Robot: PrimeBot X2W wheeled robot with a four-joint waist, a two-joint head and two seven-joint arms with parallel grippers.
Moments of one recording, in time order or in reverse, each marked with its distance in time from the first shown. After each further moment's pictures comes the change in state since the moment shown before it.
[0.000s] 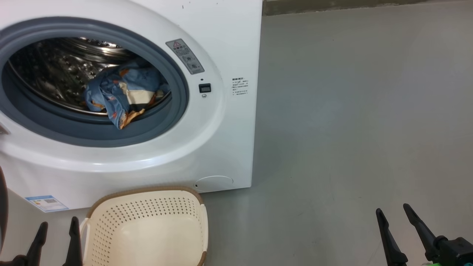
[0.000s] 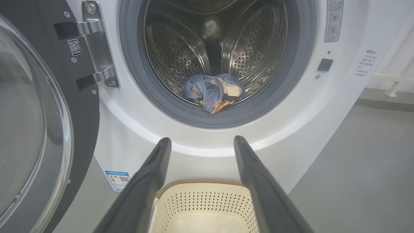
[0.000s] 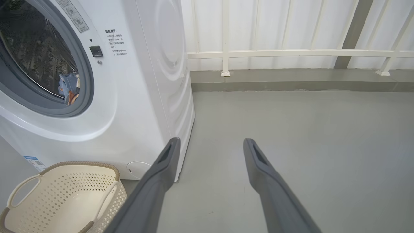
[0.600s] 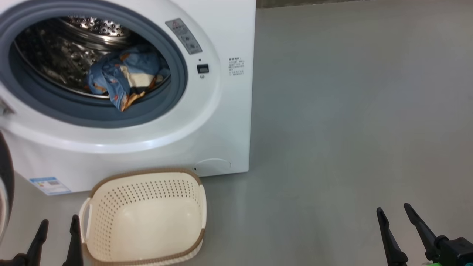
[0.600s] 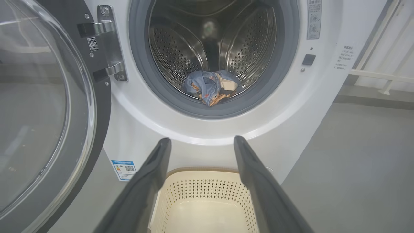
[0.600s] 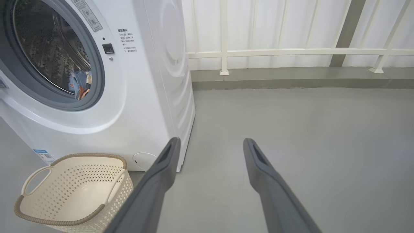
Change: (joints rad) left arm -0.001 0.001 -0.006 -0.012 0.002 0.000 0.000; right arm 0.000 0.008 -0.007 -0.005 0.000 0.000 0.000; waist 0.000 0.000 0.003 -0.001
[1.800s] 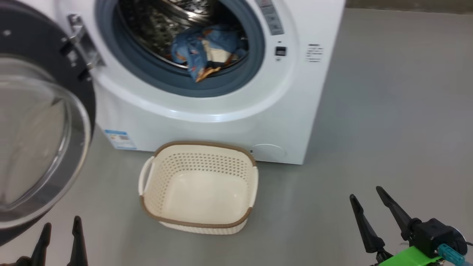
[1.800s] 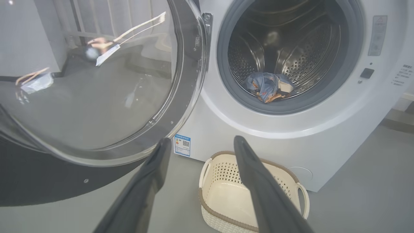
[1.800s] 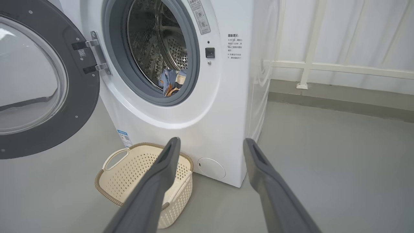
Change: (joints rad) left arm 0.000 -0.053 0.025 0.000 -0.002 0.000 0.000; right arm -0.091 -0.034 0.123 0.021 0.000 0.000 0.000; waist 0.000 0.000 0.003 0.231
